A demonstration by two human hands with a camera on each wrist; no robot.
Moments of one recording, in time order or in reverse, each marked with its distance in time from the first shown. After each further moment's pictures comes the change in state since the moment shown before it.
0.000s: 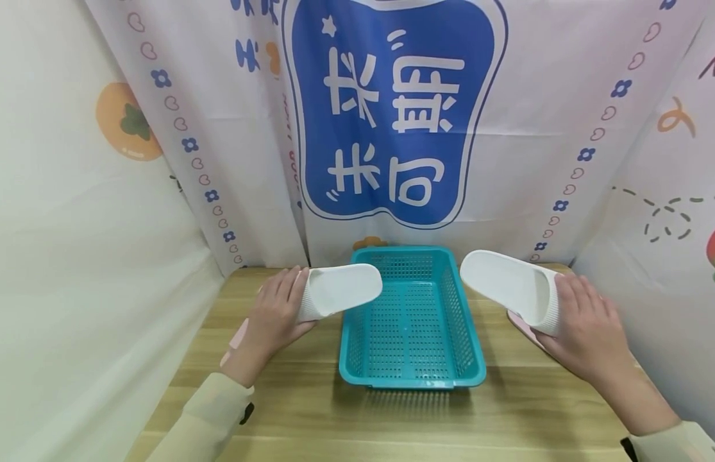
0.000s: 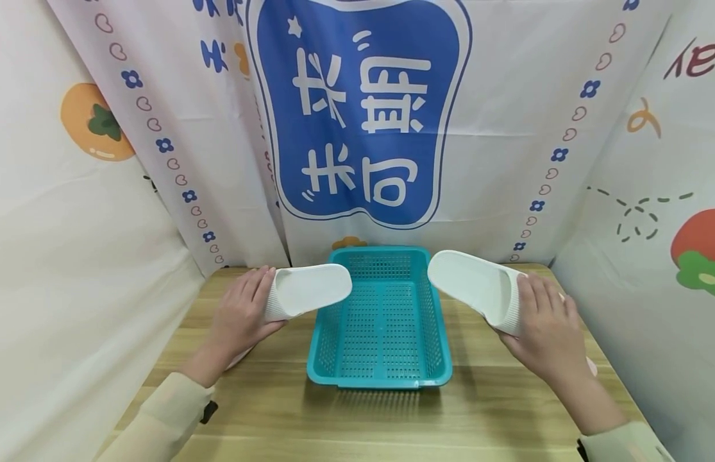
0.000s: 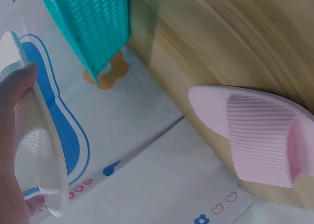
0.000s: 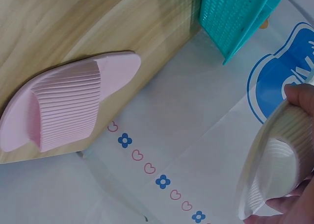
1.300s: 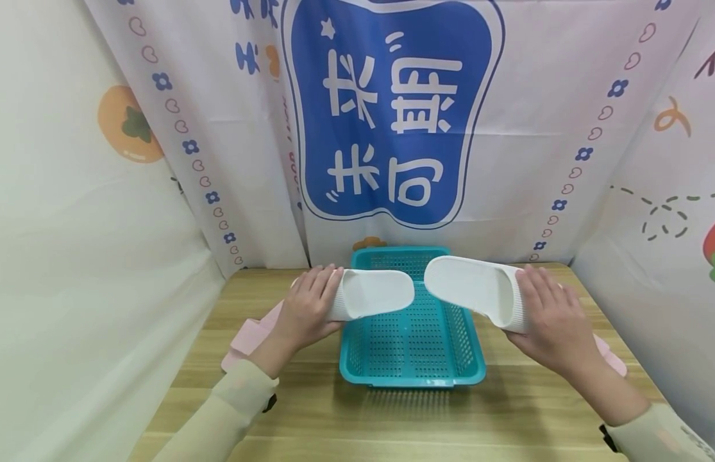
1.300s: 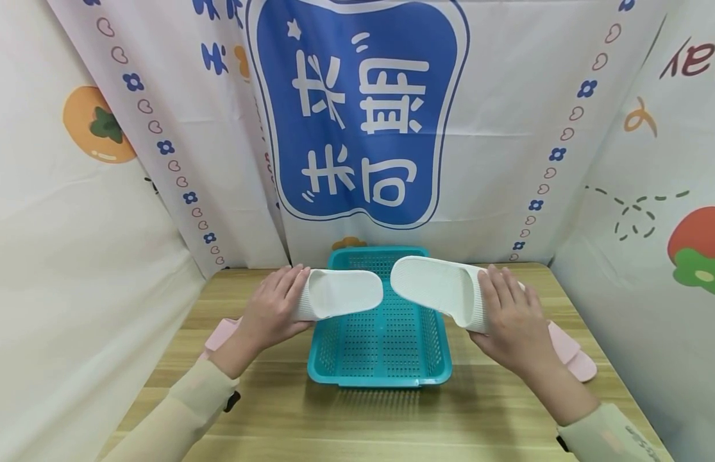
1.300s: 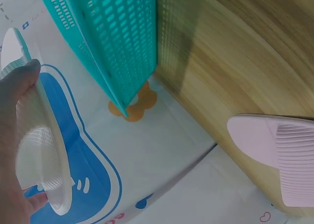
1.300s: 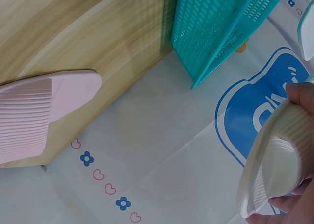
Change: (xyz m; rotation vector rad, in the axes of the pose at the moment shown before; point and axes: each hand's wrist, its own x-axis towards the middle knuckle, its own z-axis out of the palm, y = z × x) left_hand 0.033 0.034 0.010 -0.054 -0.075 0.075; right_hand 0.023 -0.032 0.004 0.041 -0.027 -0.178
